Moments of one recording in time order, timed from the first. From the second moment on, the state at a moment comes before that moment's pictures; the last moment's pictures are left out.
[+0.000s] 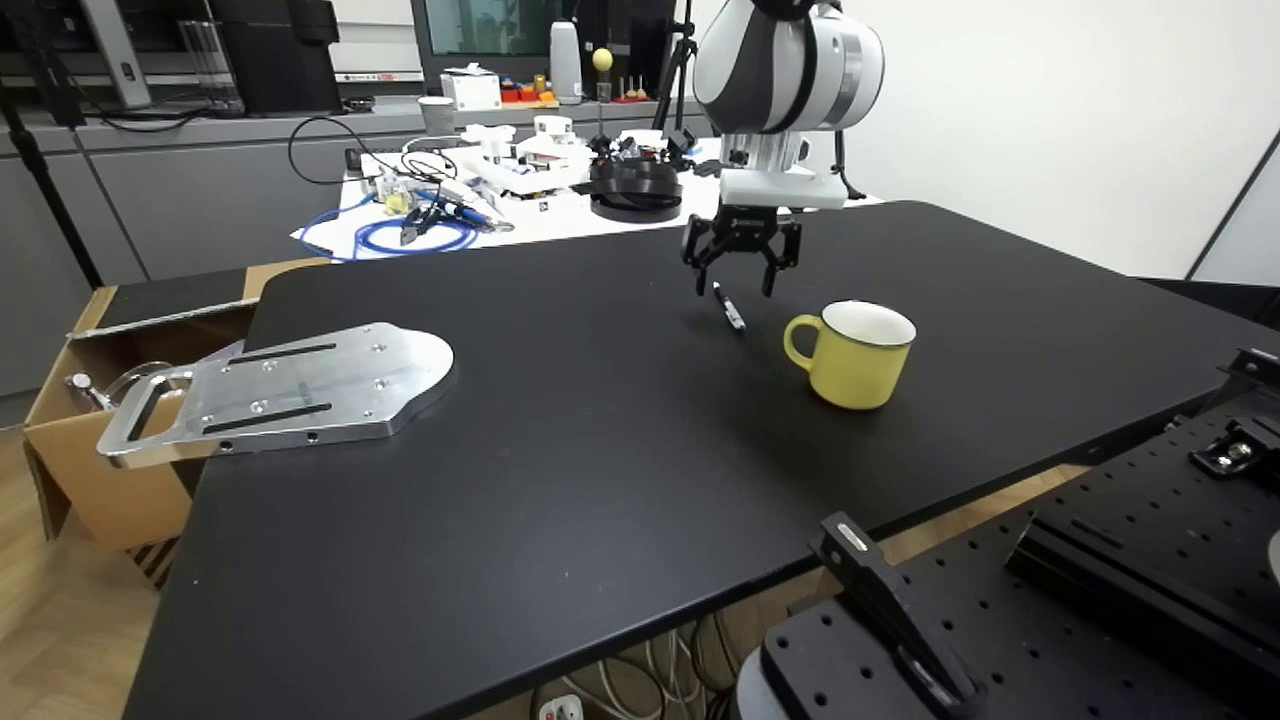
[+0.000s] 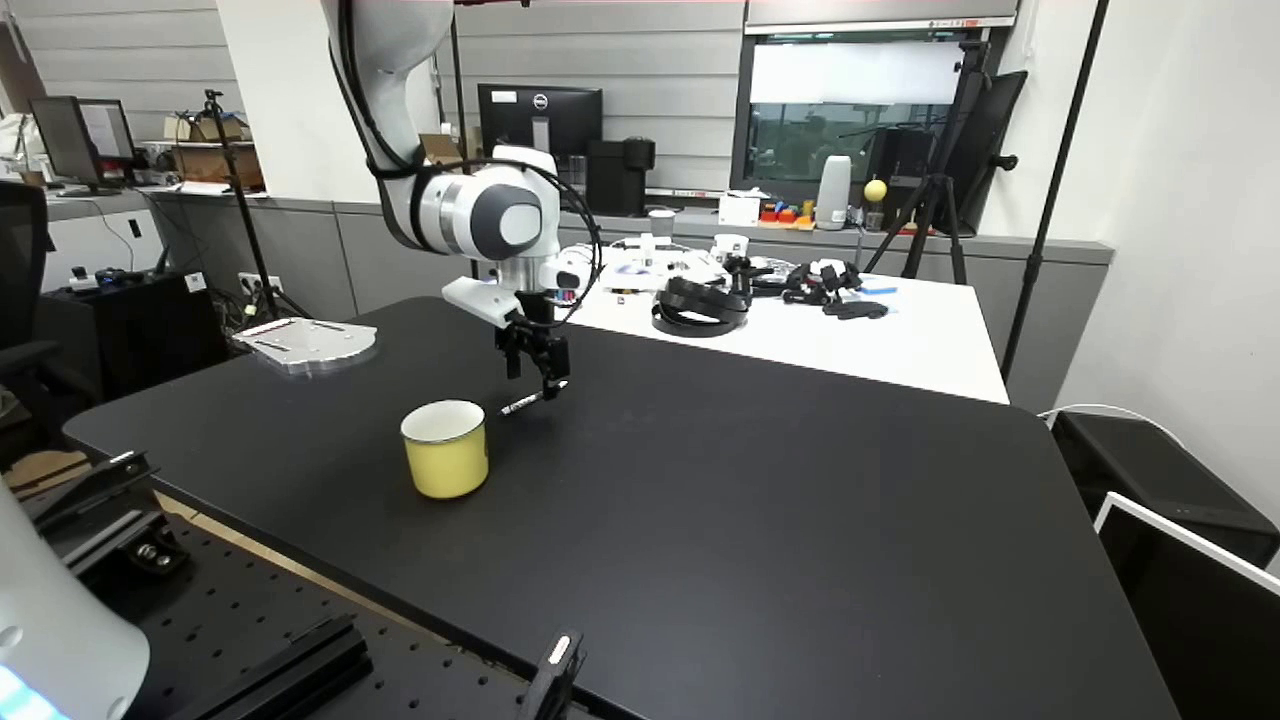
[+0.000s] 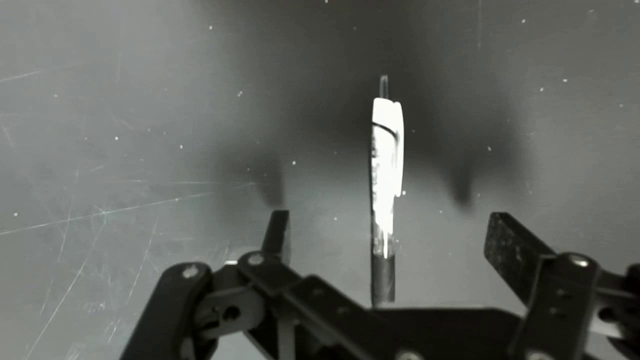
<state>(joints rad) 0.07 0.71 -0.01 -2.02 0.14 2.73 0.27</state>
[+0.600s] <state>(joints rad) 0.07 0.75 -0.02 -2.01 0.14 2.79 0.27</state>
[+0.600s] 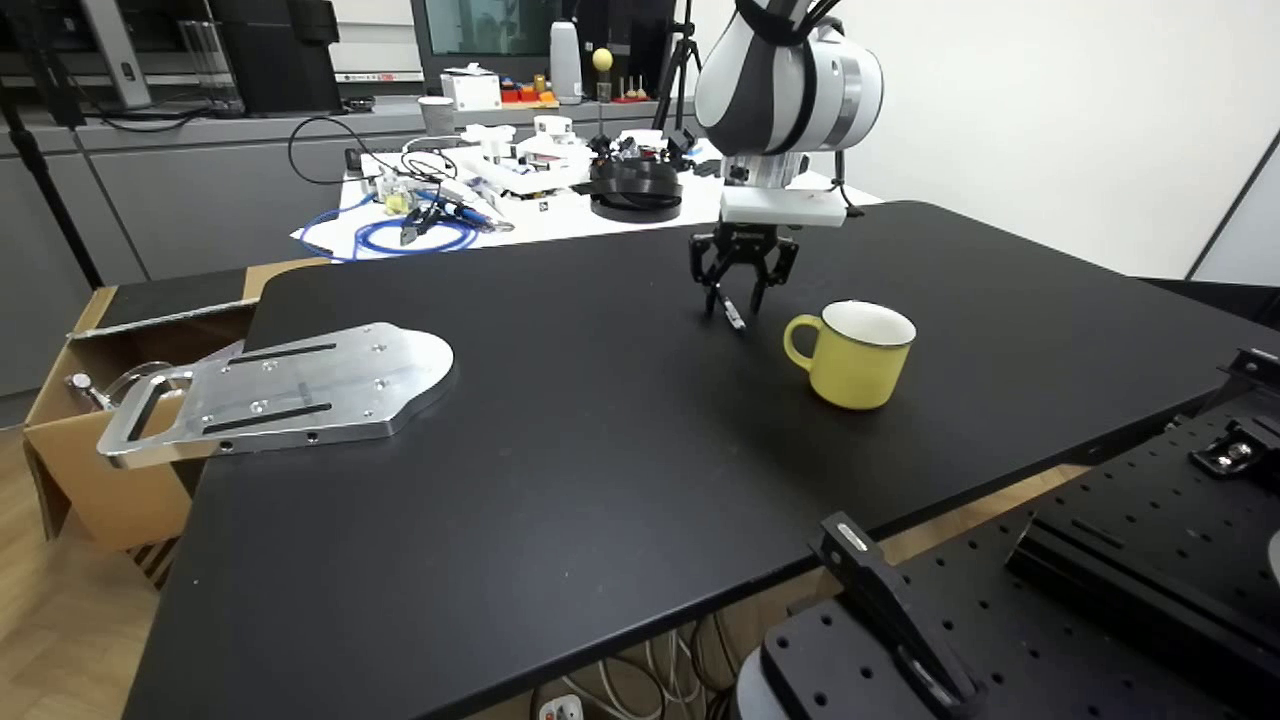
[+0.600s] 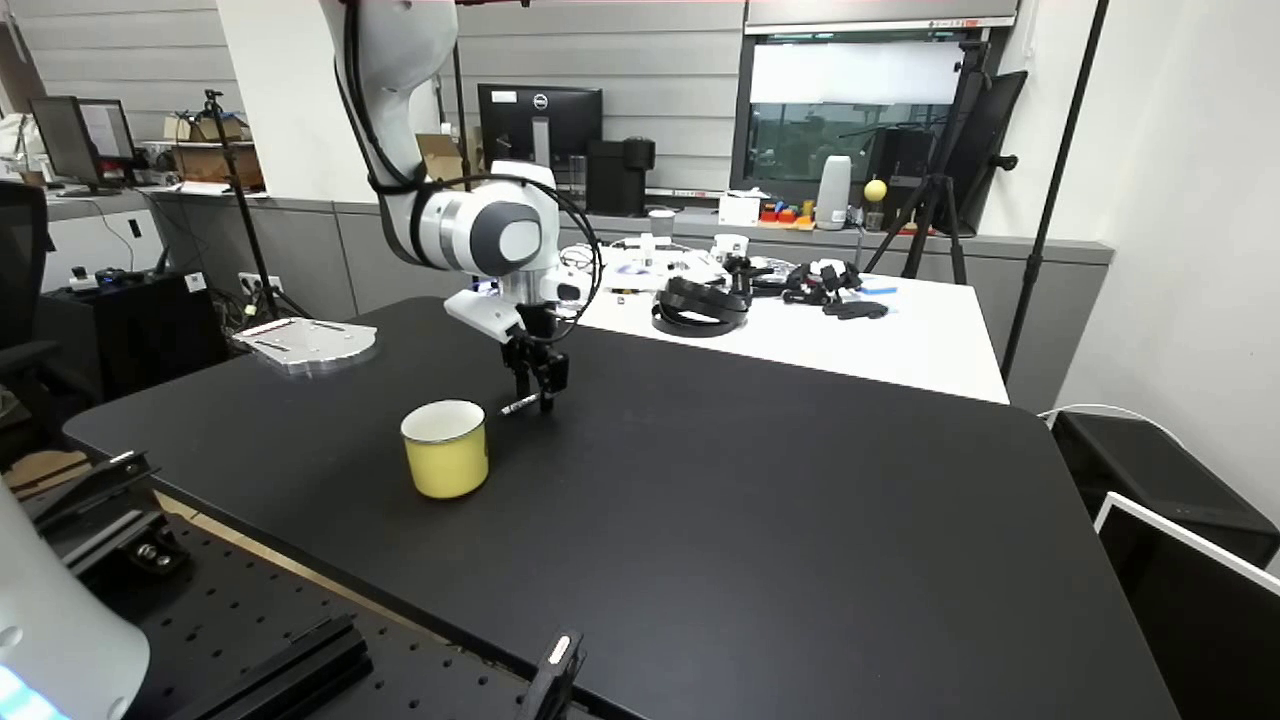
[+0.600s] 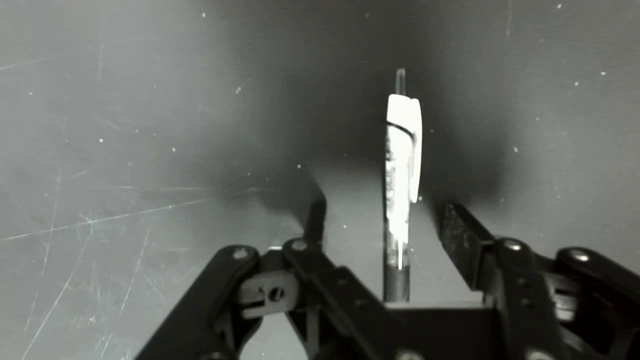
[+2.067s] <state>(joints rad) 0.02 0.73 -0.12 -1.77 0.19 2.08 0.42</state>
